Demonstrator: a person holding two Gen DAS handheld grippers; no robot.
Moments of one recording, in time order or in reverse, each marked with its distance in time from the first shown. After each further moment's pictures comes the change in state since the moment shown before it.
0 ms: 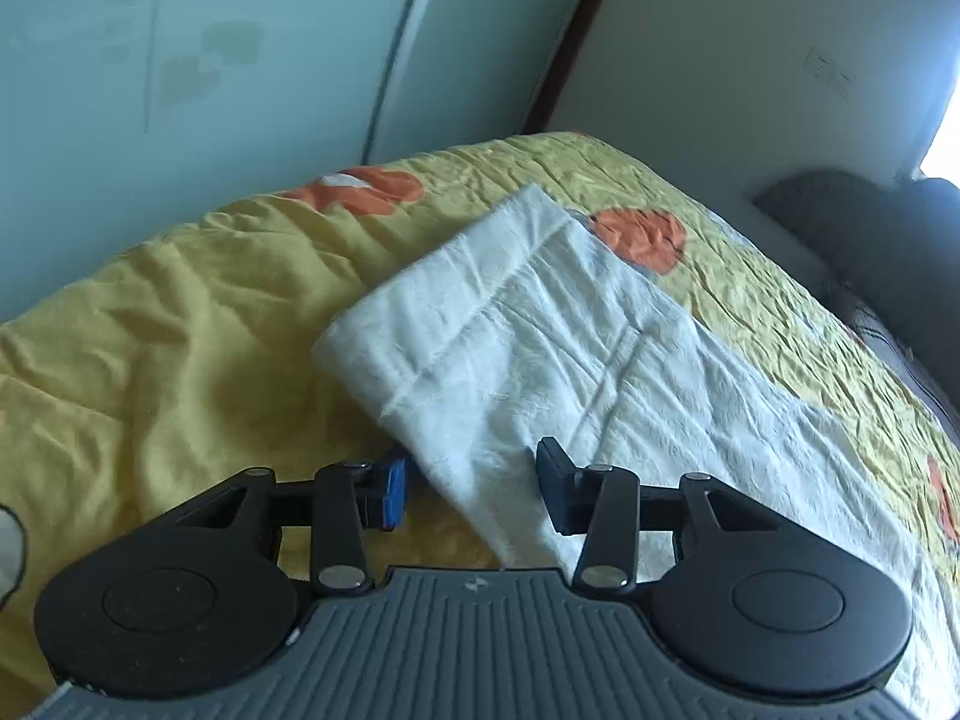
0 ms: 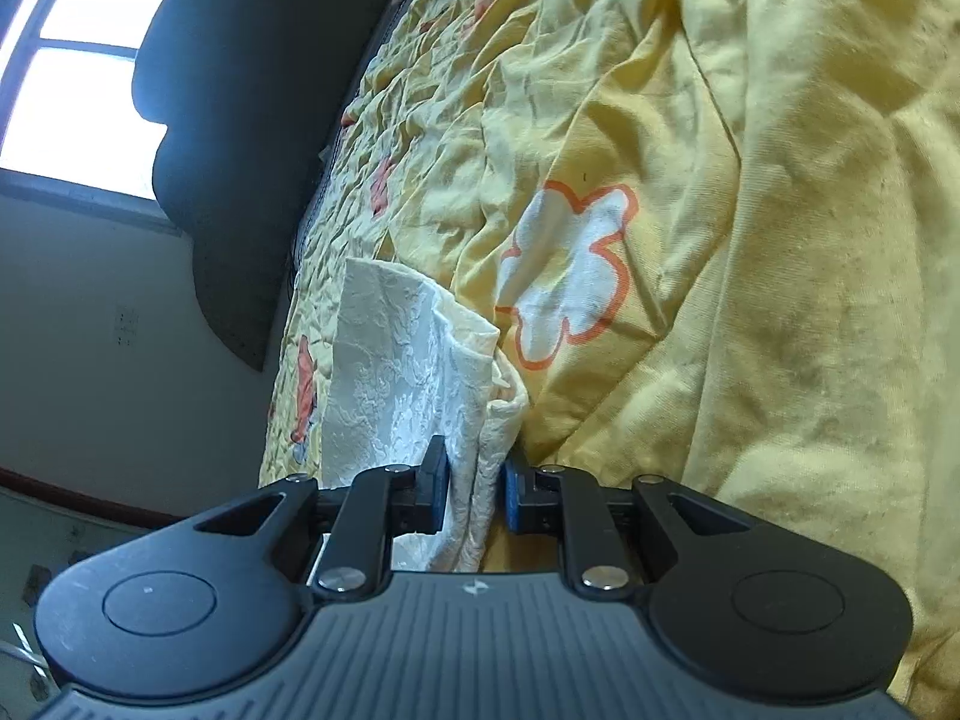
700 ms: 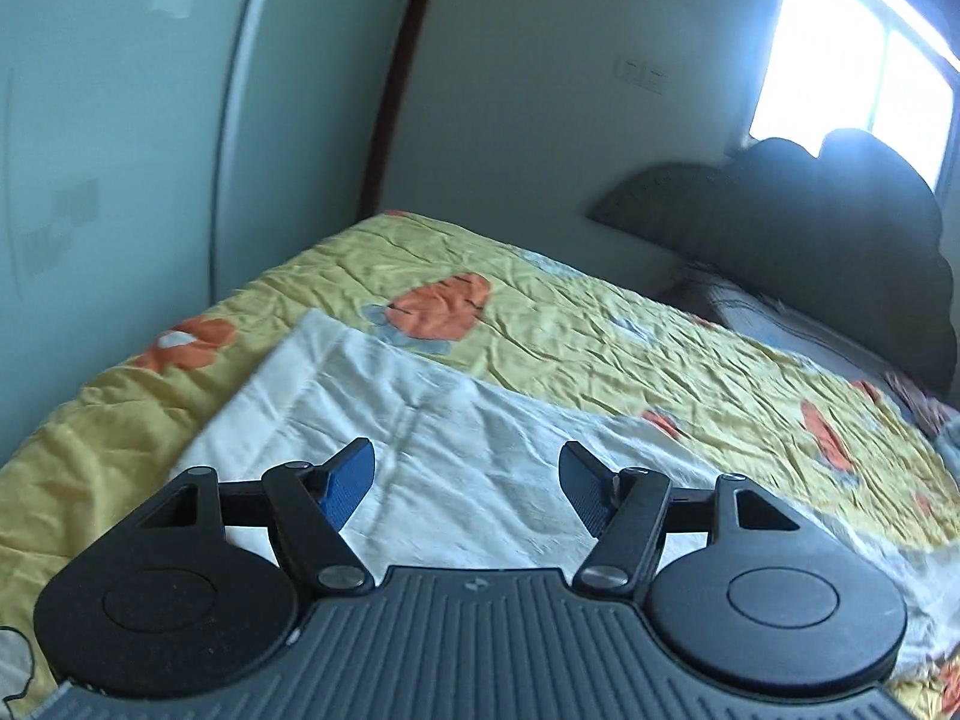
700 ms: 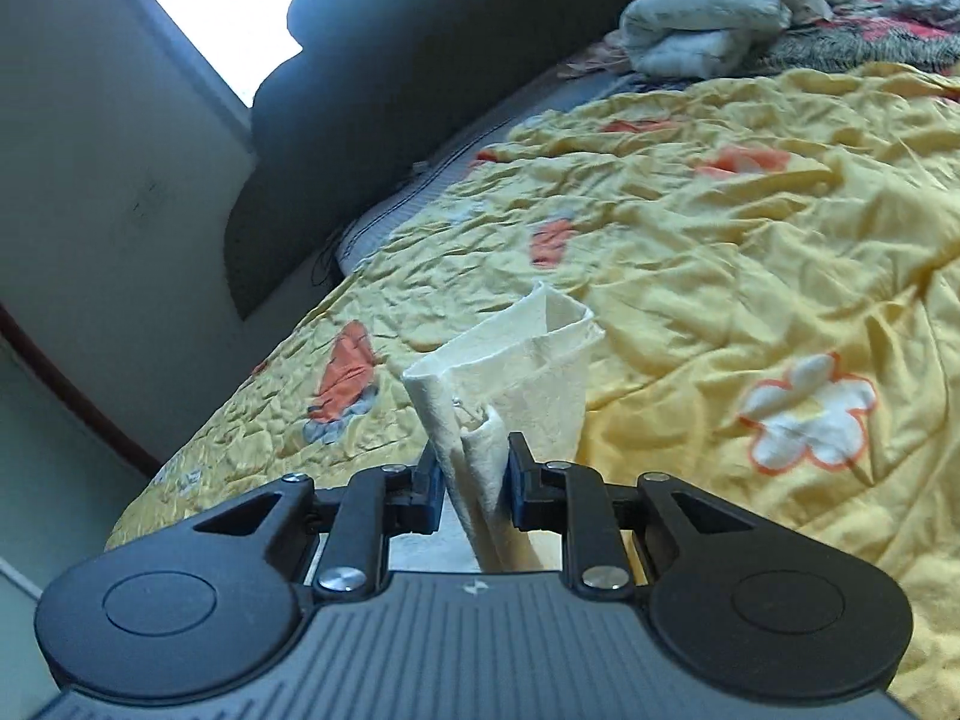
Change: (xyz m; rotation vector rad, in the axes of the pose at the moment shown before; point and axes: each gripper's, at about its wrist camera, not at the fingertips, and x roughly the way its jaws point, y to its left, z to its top) left arm -0.071 -0.077 0.002 0.277 -0.123 -0.255; right arm 0.014 0.141 -0.066 -0.611 -0.156 -0.127
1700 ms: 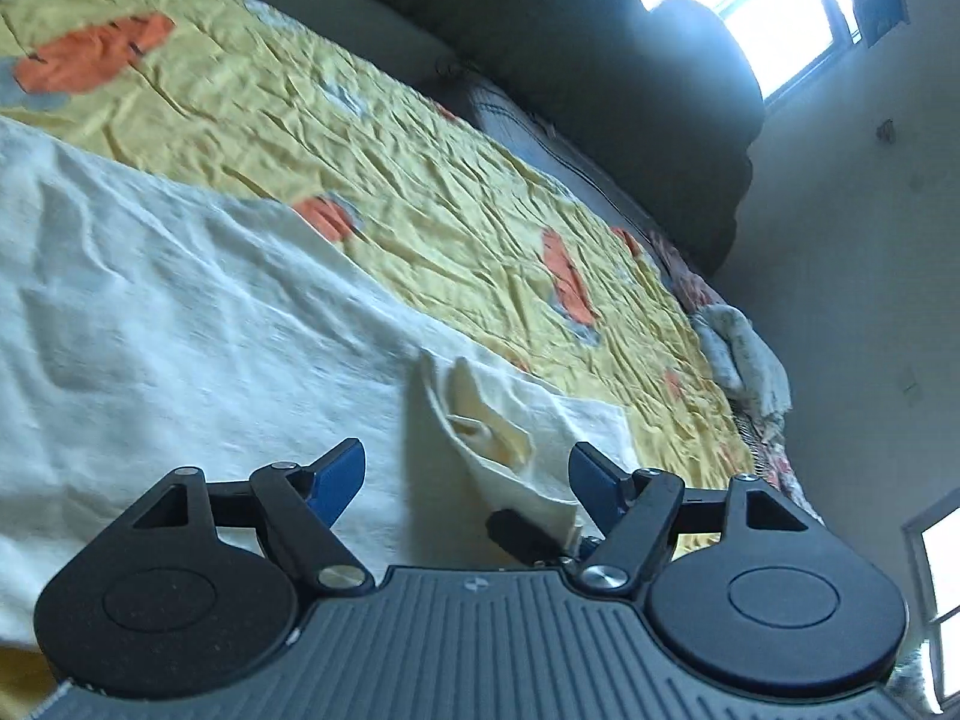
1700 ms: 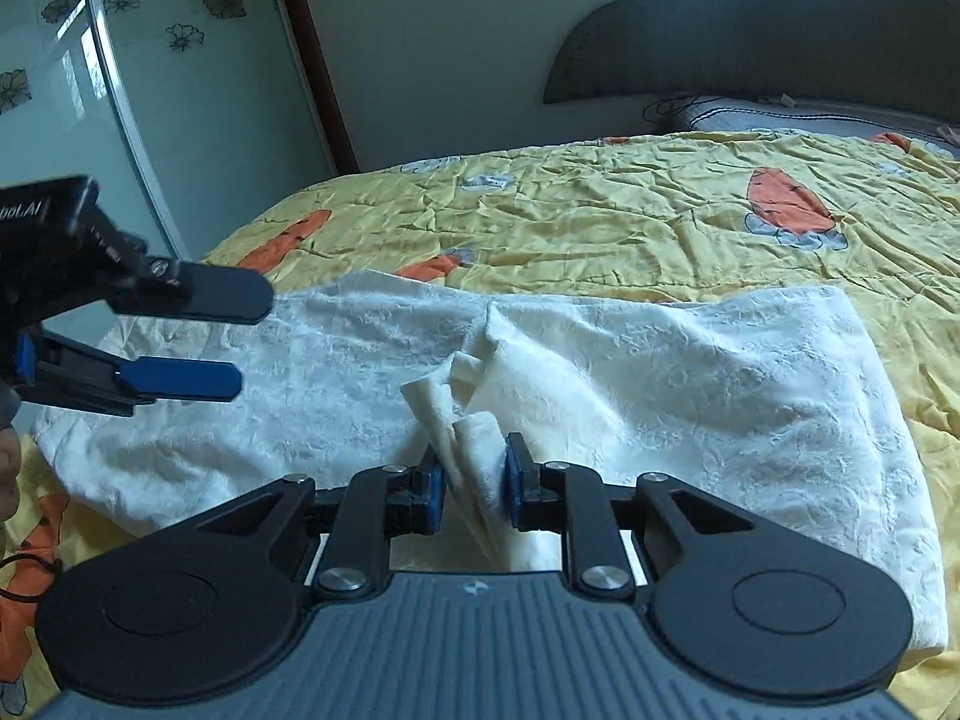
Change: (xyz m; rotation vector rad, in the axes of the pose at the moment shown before) left arm 0.107 -0.112 -0.016 -0.127 0.479 -0.584; right arm 0.033 0.211 -0.187 -0.634 0.251 0.293
